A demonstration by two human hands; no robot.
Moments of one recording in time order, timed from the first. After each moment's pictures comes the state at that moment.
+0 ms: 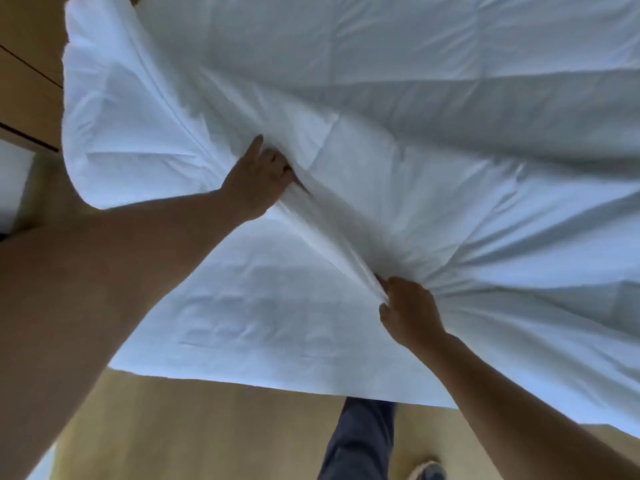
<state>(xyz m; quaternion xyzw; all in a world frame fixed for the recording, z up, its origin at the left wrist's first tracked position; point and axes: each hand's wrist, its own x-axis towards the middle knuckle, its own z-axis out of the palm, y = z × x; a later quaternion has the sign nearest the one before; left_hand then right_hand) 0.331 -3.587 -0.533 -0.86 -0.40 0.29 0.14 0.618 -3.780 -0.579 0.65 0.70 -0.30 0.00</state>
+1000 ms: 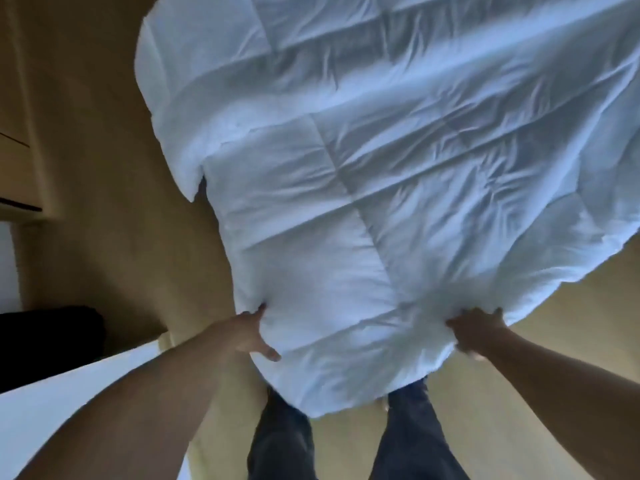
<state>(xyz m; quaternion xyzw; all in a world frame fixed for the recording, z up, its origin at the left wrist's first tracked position) -0.121 -3.845 -0.561 -0.61 -0.46 0.51 -0.40 0.278 -4.023 -0.548 0.62 0.51 -0.34 0.48</state>
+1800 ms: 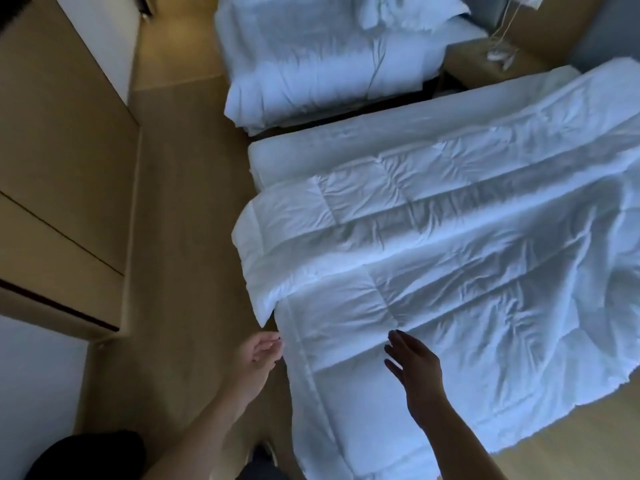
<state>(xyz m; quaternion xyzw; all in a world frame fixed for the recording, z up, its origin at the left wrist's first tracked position) -0.206 -3.733 -0.350 -0.52 -0.60 -0.21 -0.57 0.063 -3.843 -0.358 0.66 0.02 -0.49 -0.57</state>
